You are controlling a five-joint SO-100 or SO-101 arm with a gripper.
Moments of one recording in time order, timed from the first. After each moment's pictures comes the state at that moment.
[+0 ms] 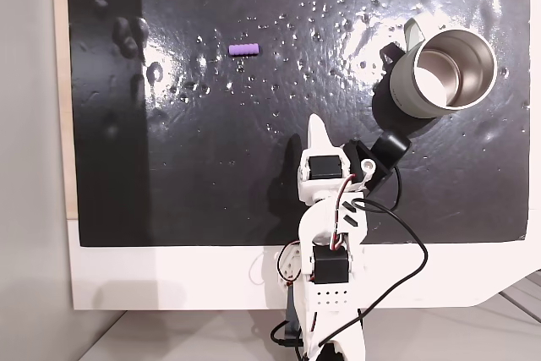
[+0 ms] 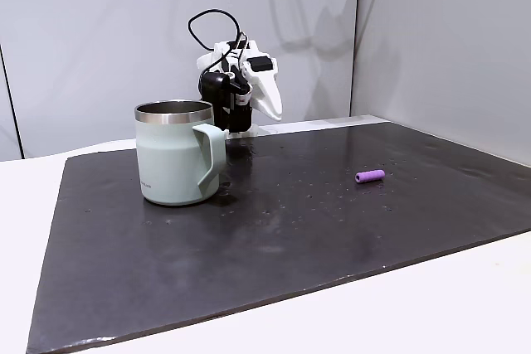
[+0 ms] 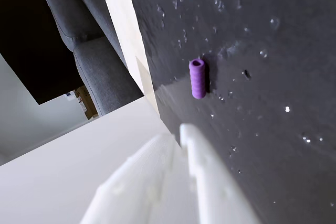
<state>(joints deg) -3.3 190.5 179.6 36.4 1.9</state>
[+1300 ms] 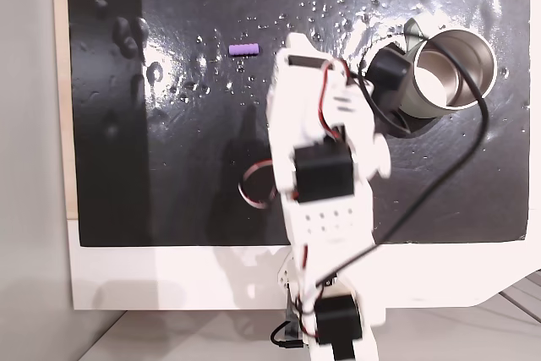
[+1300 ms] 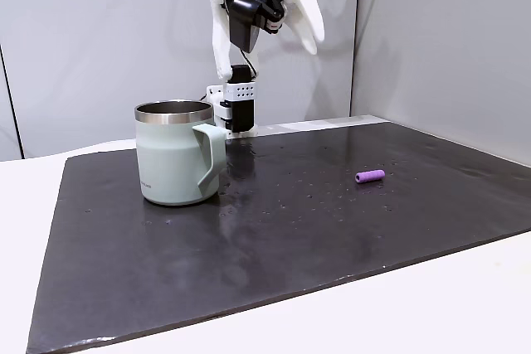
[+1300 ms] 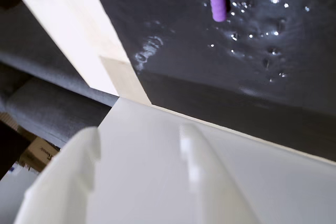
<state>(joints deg) -12.6 102.8 74.6 82.6 18.8</state>
